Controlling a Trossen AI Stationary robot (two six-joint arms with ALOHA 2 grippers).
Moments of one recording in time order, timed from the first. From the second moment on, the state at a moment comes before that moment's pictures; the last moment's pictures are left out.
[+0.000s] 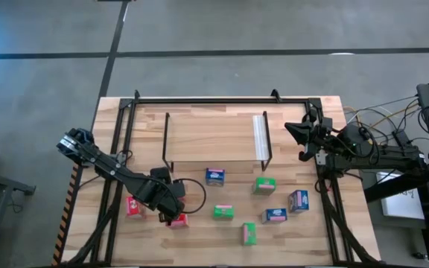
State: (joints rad) left arm -0.53 1.60 1.23 -1.12 -0.25 -0.73; right arm -0.12 0.43 0.36 0.29 0.18 0.16
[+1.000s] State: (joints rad) left arm -0.52 1.59 1.65 -1.27 -0.34 -0.57; right arm -0.12 0.43 0.36 0.28 0.18 0.16
